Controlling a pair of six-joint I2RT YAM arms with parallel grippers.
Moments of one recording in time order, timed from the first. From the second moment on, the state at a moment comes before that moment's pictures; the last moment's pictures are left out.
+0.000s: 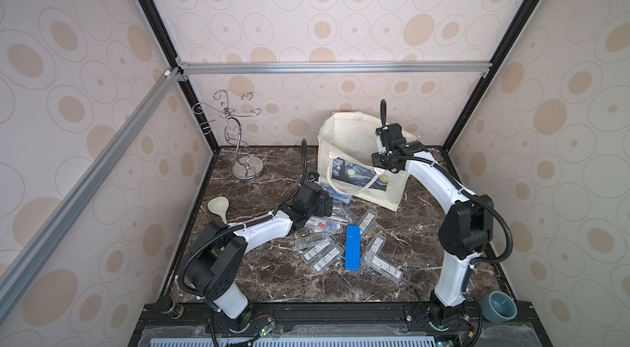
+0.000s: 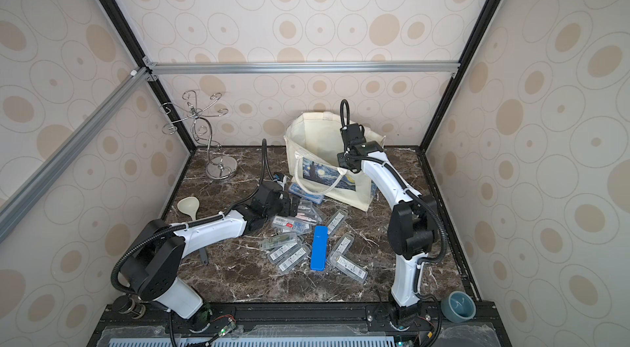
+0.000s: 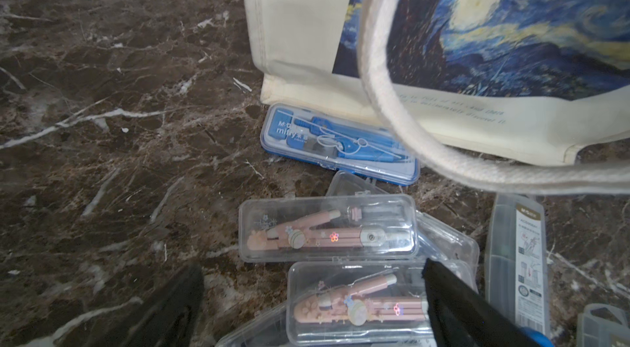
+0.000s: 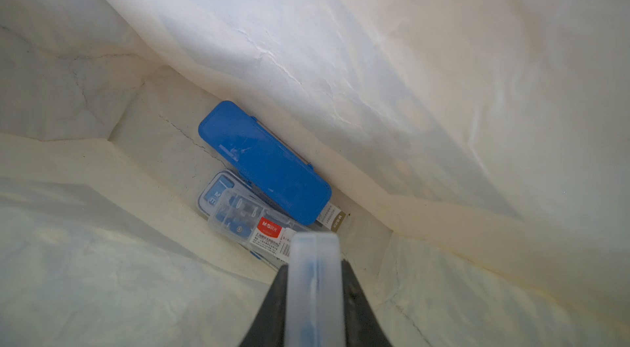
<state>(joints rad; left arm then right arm) -0.65 1.61 0.93 -0.02 -0.22 -0.35 0.33 1.92 1.80 -0.79 0.20 0.04</state>
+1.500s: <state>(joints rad) -0.65 1.42 0.81 -0.10 -0.15 -0.25 0.41 1.19 1.35 -0.69 -0.21 0.09</state>
